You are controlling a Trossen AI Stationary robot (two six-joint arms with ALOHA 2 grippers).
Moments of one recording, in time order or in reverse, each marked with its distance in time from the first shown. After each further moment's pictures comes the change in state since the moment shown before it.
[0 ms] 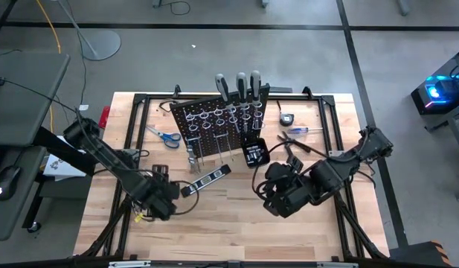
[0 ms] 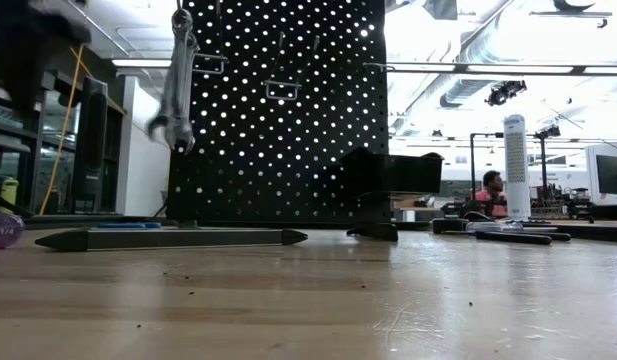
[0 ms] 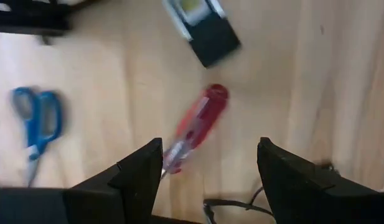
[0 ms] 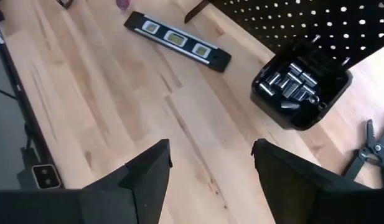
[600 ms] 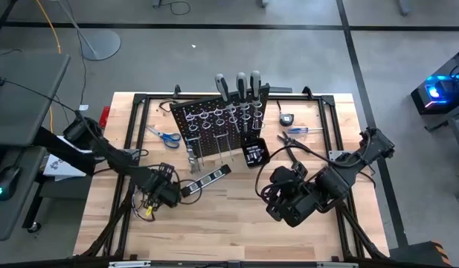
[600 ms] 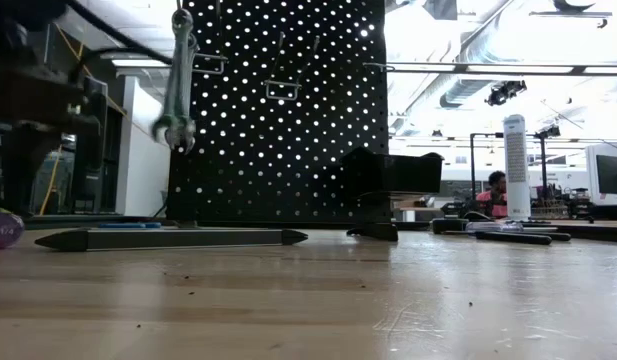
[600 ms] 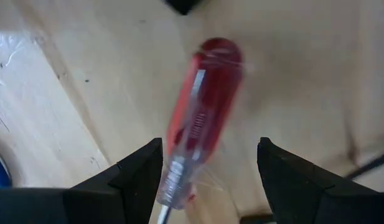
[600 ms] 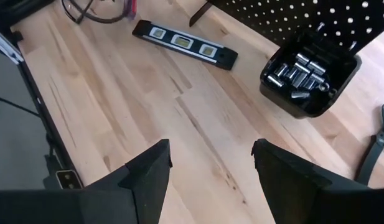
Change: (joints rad) left arm 0.125 -0.011 -0.323 0.275 0.123 0.379; right arm 0.059 -0.001 0.003 -0.004 0.043 0.138
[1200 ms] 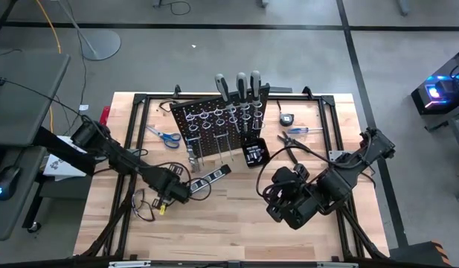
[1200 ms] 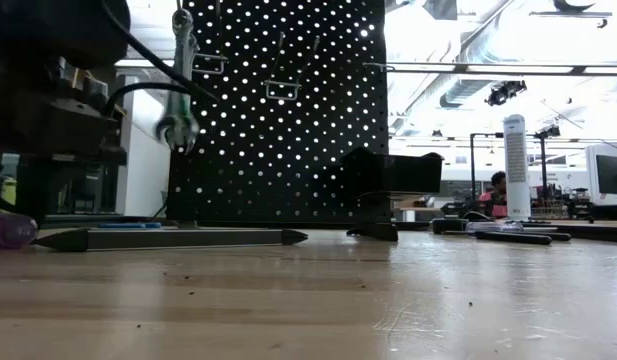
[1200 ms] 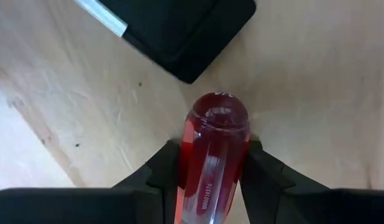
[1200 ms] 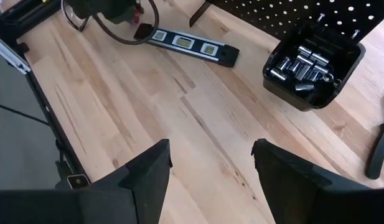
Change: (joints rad) left arm 0.096 0.140 -0.019 0.158 0.084 0.119; right arm 0.024 0.000 0.001 -0.001 0.009 0.076
